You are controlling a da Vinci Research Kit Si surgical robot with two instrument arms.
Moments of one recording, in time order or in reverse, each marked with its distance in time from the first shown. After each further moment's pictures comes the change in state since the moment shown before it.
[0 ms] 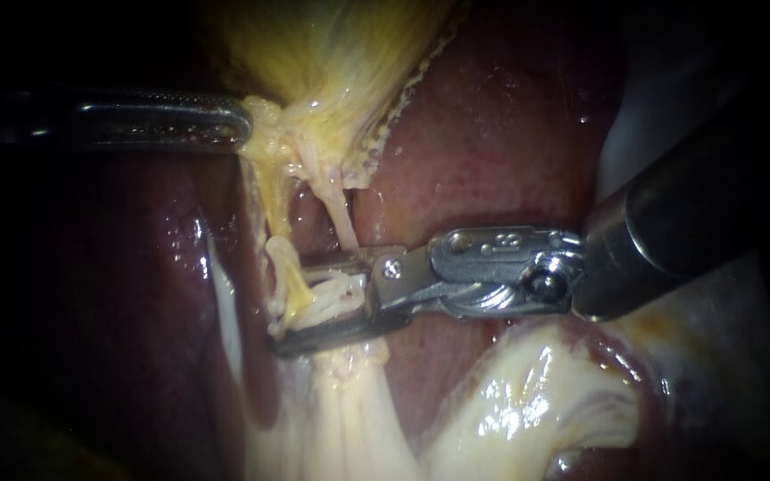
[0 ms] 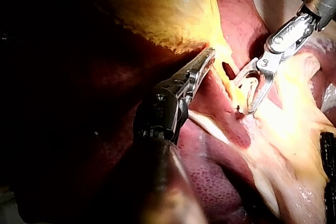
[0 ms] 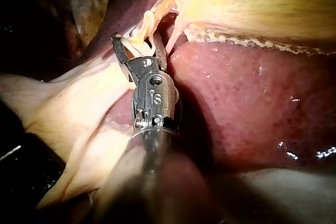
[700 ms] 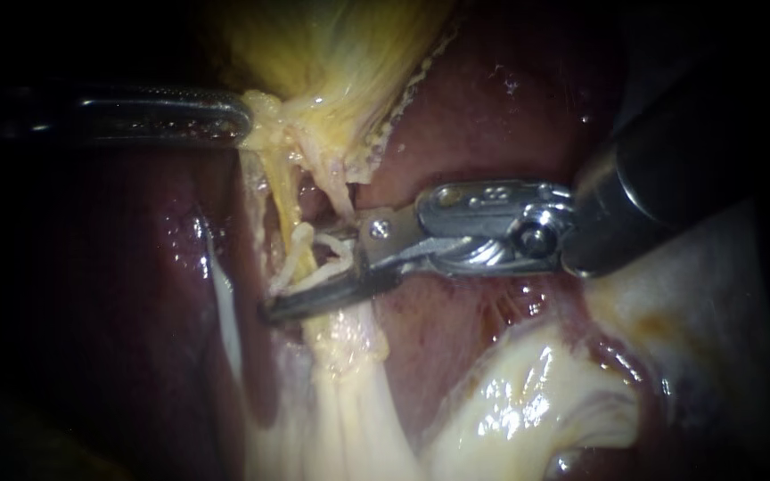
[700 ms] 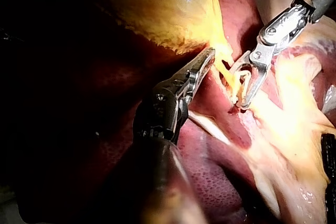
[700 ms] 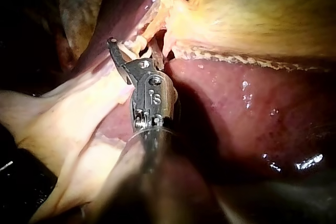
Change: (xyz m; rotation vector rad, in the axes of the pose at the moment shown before) right arm 0.005 0.003 -0.001 -0.039 0.075 0.002; left arm 0.000 0.000 0.000 0.009 0.001 0.001
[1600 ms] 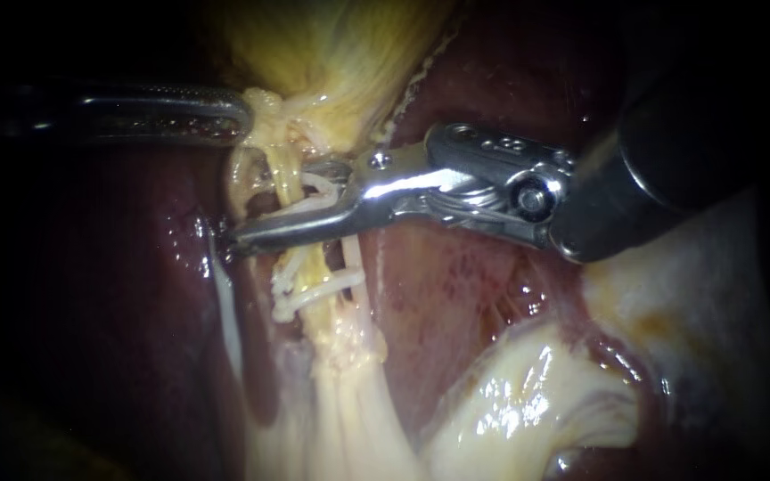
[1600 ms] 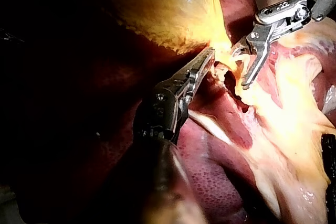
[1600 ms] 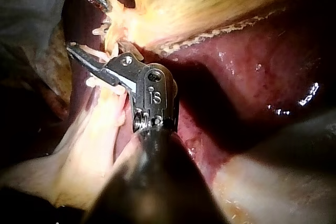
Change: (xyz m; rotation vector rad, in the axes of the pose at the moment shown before) right arm 0.003 0.001 -0.002 0.278 0.351 0.210; left arm 0.000 0.000 0.000 -0.001 0.000 0.001
